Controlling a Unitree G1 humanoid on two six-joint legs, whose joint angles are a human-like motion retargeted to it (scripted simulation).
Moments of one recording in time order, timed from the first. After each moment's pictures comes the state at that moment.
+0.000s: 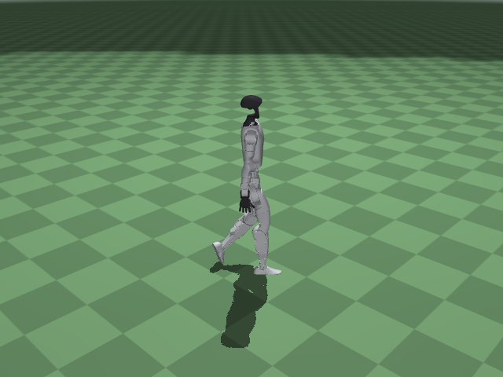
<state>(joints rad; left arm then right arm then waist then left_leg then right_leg) 0.13 0.15 0.40 1.59 0.96 -0.26 -0.13 0.14 -0.11 -0.75 1.67 -0.80 -0.17 0.06 -0.18 0.02 -0.18 -0.17 0.09 0.27 0.87 0.44 -0.09 -0.29 -0.01 -0.12 0.06 0.07 -0.20</state>
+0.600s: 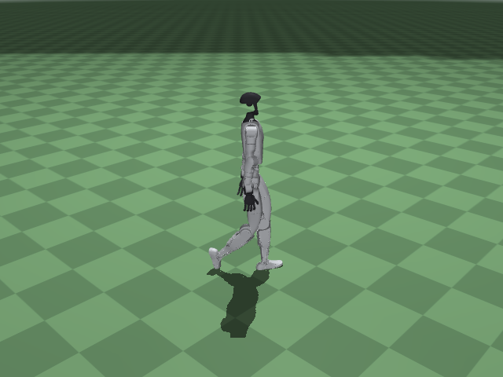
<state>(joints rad) 0.18 0.17 0.63 1.63 0.89 -0.15 -0.25 0.11 -0.11 -0.60 1.70 -0.91 -0.27 -0.01 0.06 -0.11 -0.19 -0.35 -0.07 0.41 0.17 -0.15 0.26 -0.06 0.14 -0.05 0.67 0.52 0.26</state>
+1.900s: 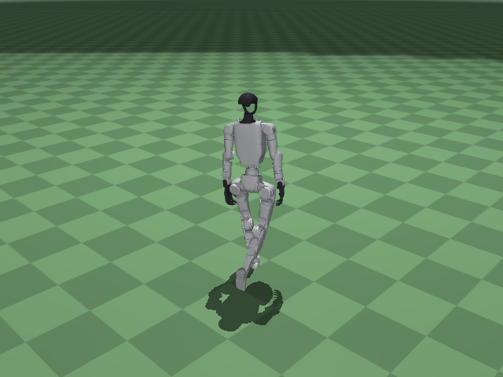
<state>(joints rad) 0.11 0.12 0.53 1.67 0.74 -0.17 -0.09 0.07 -0.15 -0.63 1.60 -0.88 -0.31 0.09 0.02 -0.06 -0.19 -0.39 -0.03 0.40 0.17 -0.16 0.26 -0.09 0.14 -0.04 0.64 0.52 0.12</state>
